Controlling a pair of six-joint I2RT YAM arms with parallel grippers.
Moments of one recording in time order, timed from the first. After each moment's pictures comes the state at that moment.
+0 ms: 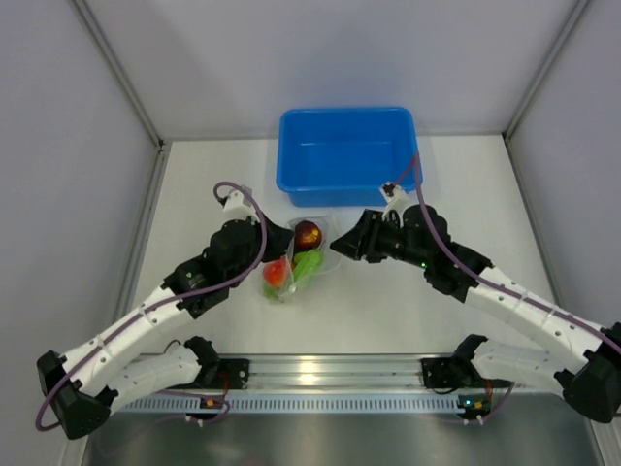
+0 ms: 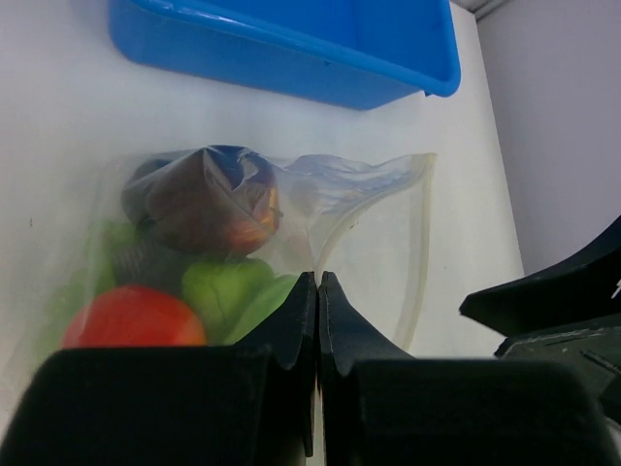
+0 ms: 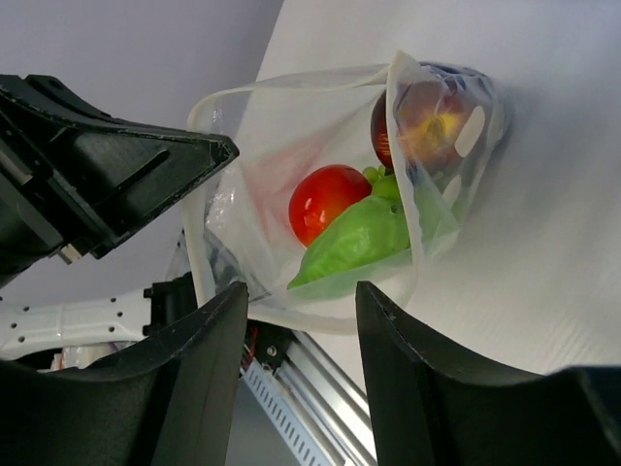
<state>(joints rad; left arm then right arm) -0.77 0.91 0.88 -0.33 -0.27 -0.80 0.75 0.99 0.84 -0.14 -0.20 0.79</state>
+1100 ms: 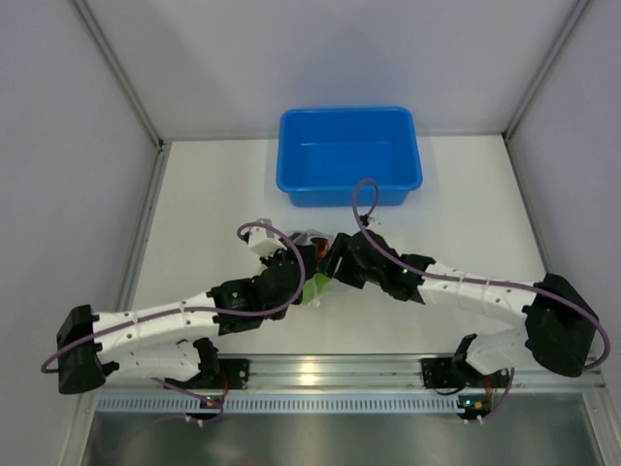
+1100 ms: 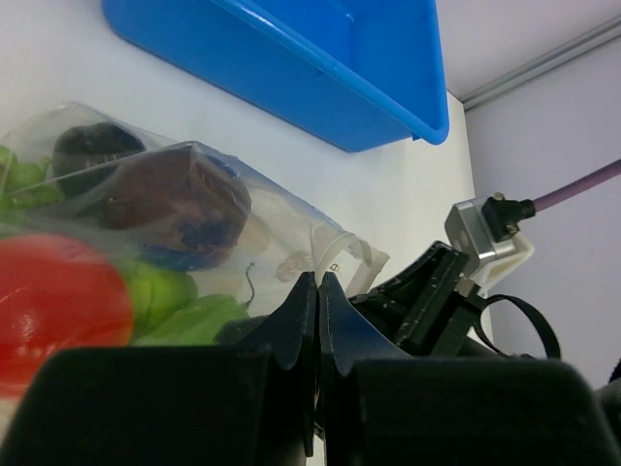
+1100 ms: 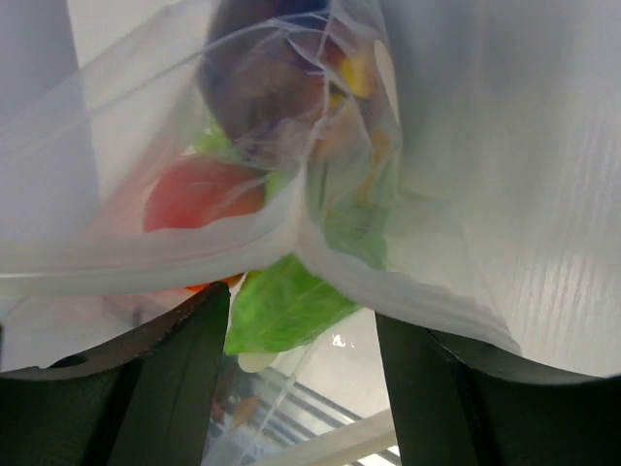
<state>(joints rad) -1.19 1.05 0.75 -0.10 -0.89 -1.13 0.97 1.30 0.80 -0.14 0.16 1.12</state>
